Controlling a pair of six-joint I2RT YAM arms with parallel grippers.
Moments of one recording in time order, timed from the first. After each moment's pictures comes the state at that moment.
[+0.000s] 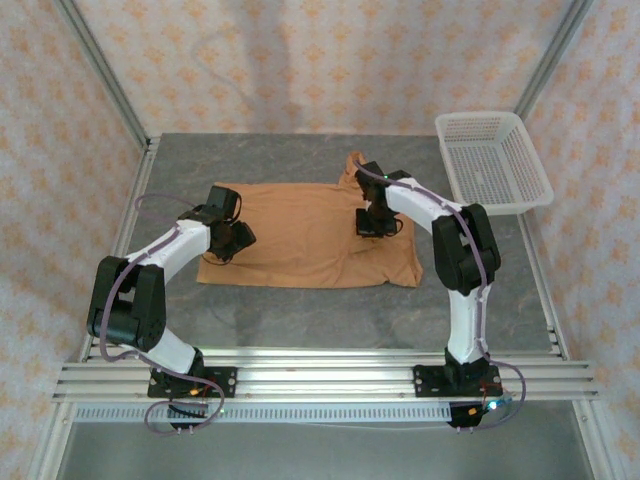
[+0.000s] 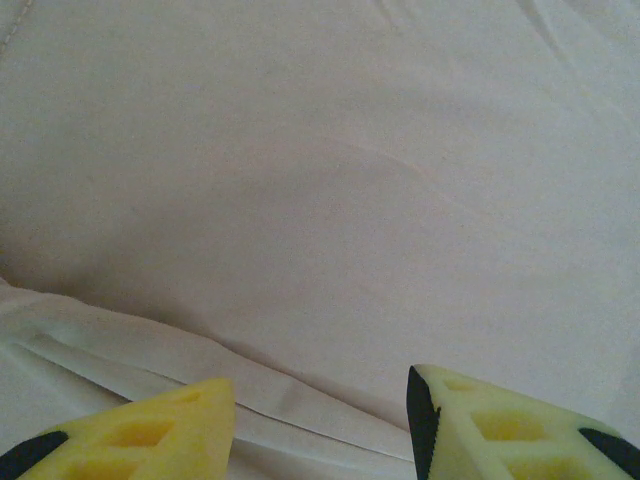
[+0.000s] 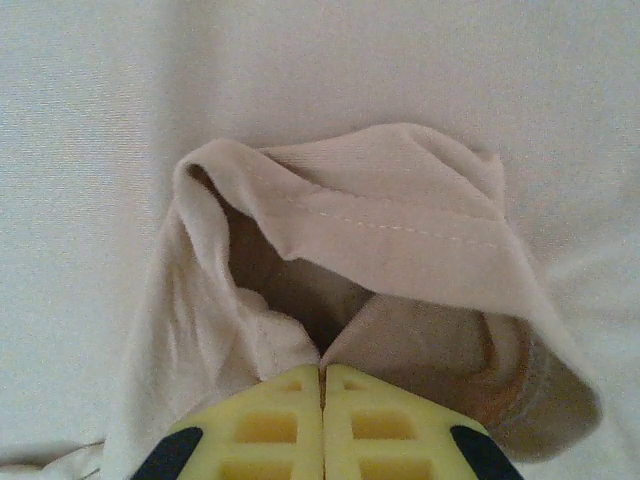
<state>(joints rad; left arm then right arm) -0.15 1.55 0.95 -0.57 0.04 -0.78 0.44 2.04 1.56 -0.94 -0.05 0.42</state>
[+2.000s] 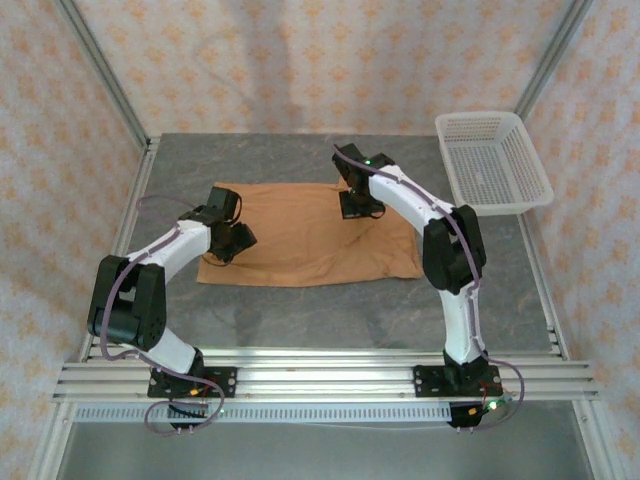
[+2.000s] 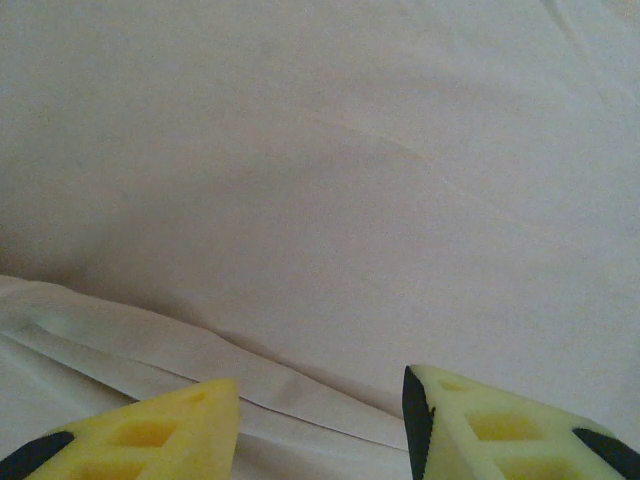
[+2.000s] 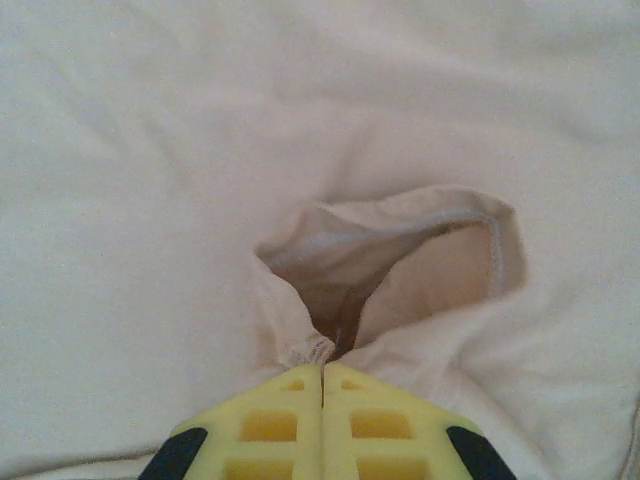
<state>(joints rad) -0.15 1.56 0.95 -0.57 0.05 -0.78 0.52 2.11 1.86 -1.05 0.12 0.36</state>
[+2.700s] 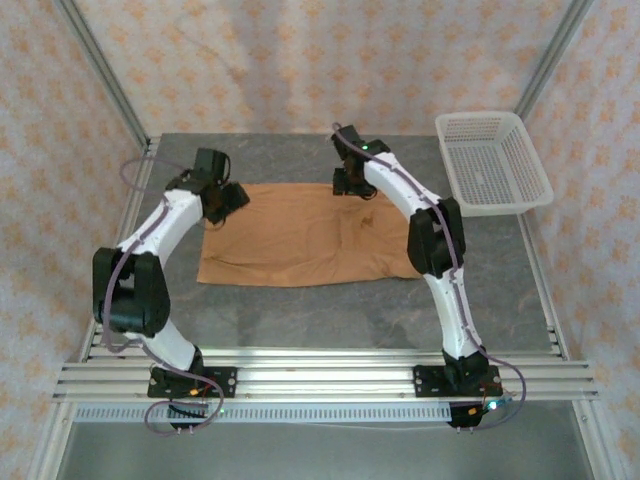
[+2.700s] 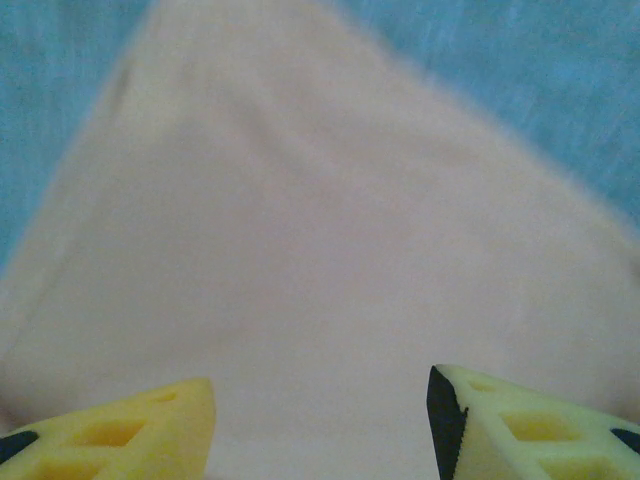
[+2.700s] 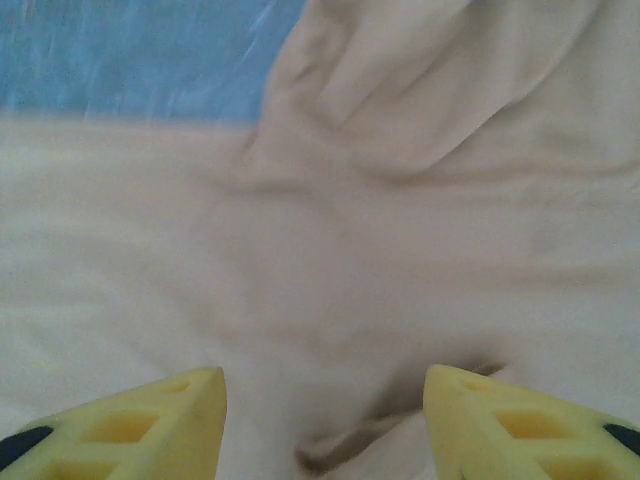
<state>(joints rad) -0.06 1.68 1.35 -0.67 0.00 -0.70 0.44 2.33 2.16 -0.98 0.10 0.47</state>
